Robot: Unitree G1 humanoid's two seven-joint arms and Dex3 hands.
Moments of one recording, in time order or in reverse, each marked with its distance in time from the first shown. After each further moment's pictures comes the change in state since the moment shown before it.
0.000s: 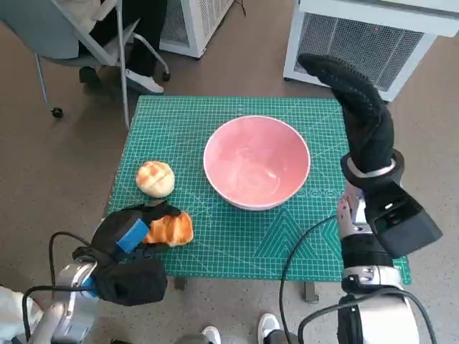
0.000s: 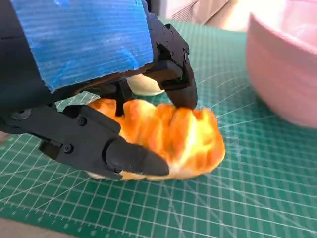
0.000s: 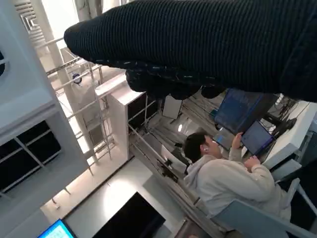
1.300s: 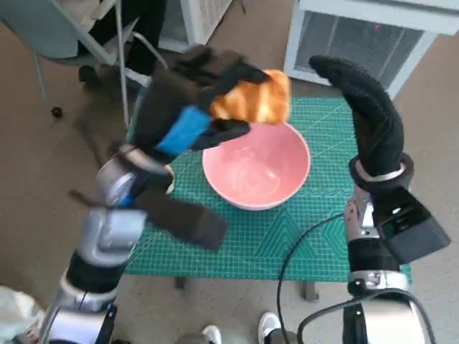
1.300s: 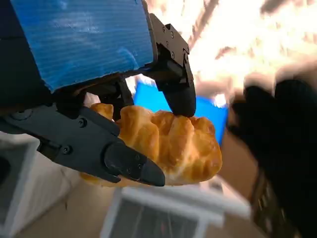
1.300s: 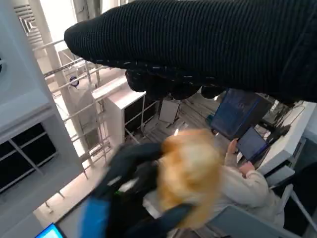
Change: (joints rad) left arm -0.817 -0.253 -0.152 0.279 0.052 -0.173 0.171; right arm 0.040 -0.026 0.004 -0.062 -0.011 0.015 -0.030
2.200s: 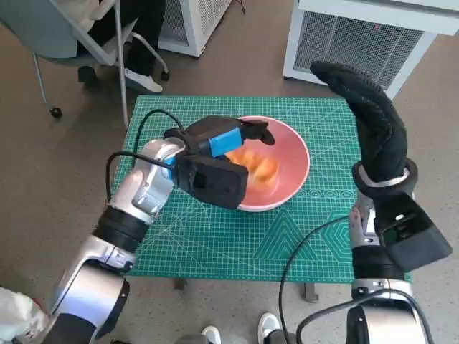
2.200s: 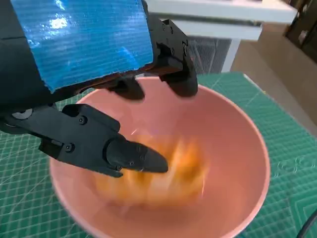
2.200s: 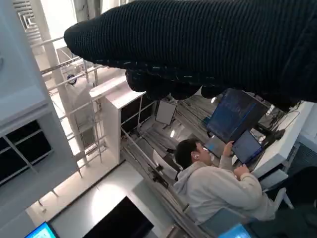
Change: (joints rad) left arm -0.161 -0.002 -0.131 0.568 -0.063 -0.101 -0.375; right arm 0.049 -0.017 0.013 -0.089 -0.033 0.045 -0.037
